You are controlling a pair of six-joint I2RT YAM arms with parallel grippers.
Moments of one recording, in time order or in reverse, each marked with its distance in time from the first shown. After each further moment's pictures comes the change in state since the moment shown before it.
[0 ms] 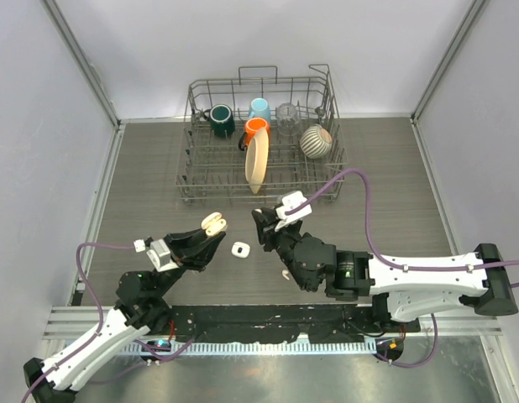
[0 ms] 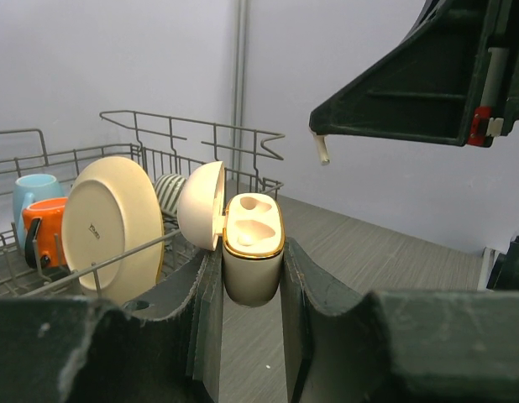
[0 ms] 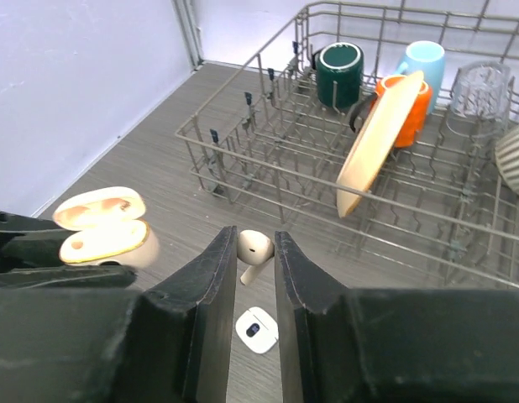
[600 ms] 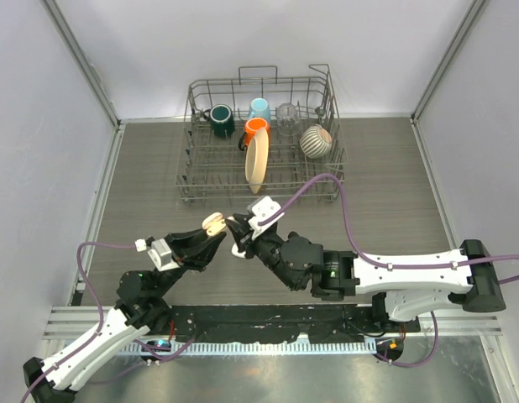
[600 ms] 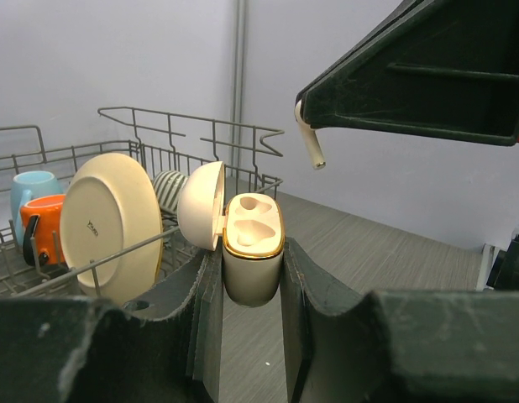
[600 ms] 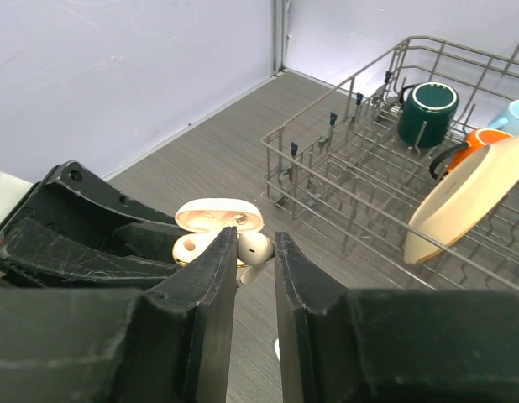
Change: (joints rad) left arm 0.000 0.016 0.000 0.000 0.003 0.000; right arm 0.019 0.112 0.087 0.098 -0.222 -0.149
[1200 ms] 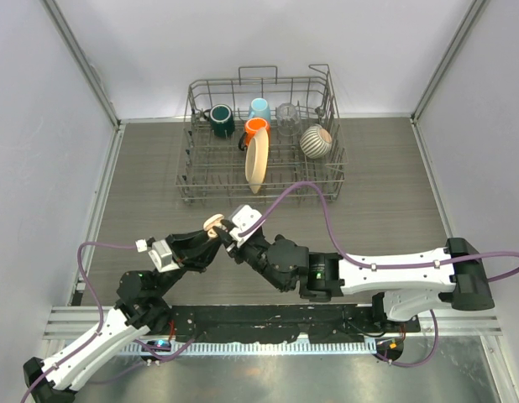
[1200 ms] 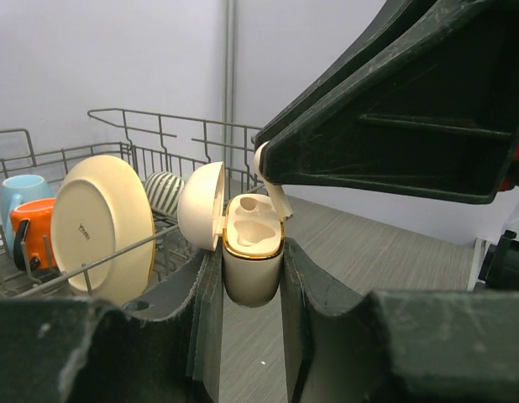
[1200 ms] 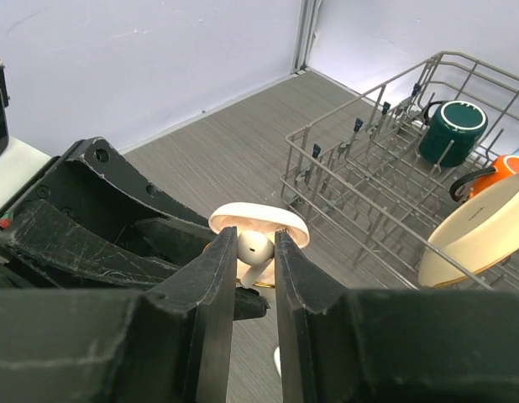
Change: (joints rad) left arm 0.000 -0.001 0.000 0.000 0.027 0.000; right arm 0.002 0.083 0.011 0.064 -0.102 -0.082
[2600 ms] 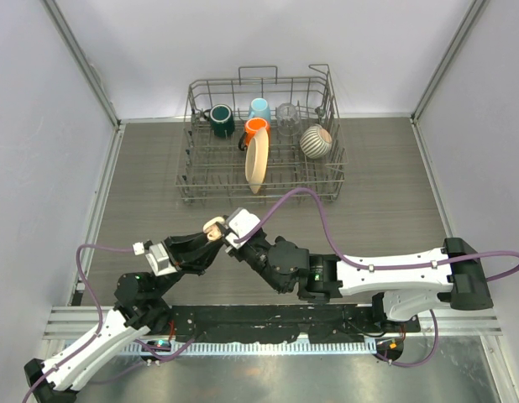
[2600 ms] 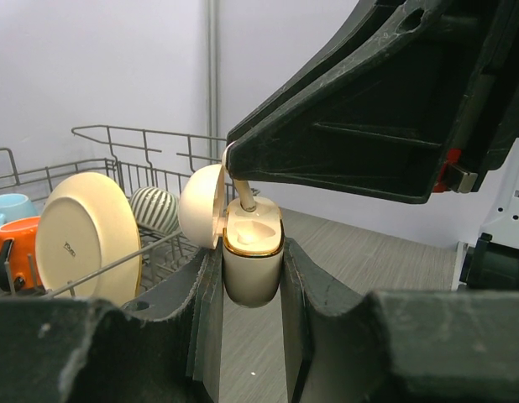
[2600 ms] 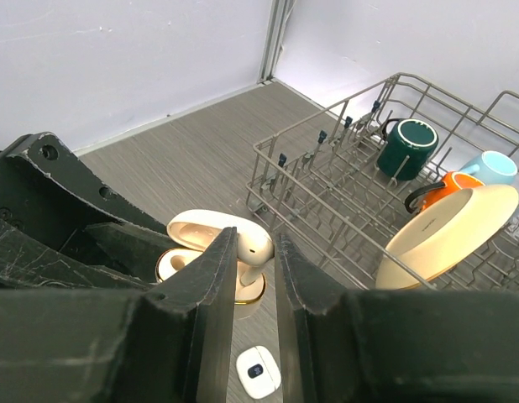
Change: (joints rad) left arm 0.000 -0.035 0.000 0.005 0.040 -0.006; right arm 0.005 0.018 -0.008 0.059 0.063 -0.141
